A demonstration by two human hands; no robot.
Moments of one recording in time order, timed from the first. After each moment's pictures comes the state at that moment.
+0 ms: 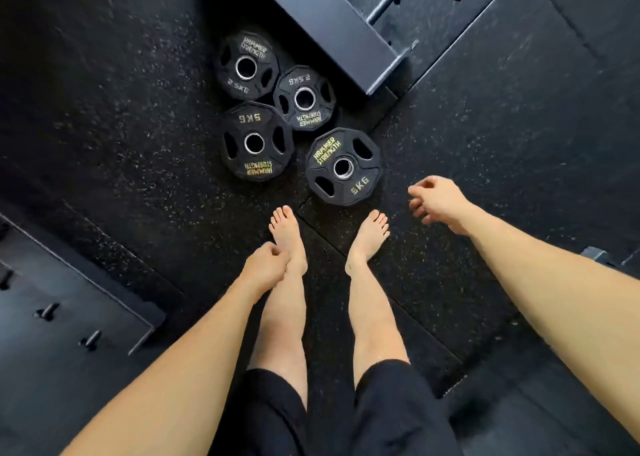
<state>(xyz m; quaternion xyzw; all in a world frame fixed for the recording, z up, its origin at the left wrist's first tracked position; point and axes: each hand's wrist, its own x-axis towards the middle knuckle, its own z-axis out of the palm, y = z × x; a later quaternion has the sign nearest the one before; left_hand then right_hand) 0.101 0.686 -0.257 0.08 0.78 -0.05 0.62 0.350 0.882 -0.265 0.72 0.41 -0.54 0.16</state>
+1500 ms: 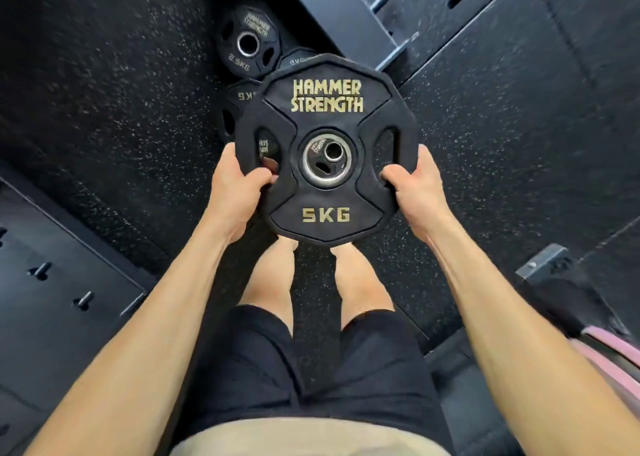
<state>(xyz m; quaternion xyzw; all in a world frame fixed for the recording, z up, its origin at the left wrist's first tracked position) 0.078 0.763 -0.153 0.09 0.77 0.36 0.52 0.299 0.861 -0.146 0.69 0.41 -0.59 -0.10</state>
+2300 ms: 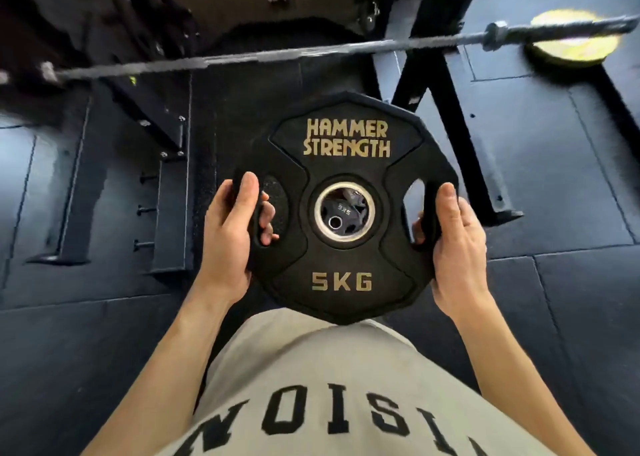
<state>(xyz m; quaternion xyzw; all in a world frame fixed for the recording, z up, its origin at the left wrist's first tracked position) 0.122 0.593 0.221 -0.03 0.65 0.72 0.23 0.246 0.790 0.205 0.39 0.55 -0.72 -0.18</state>
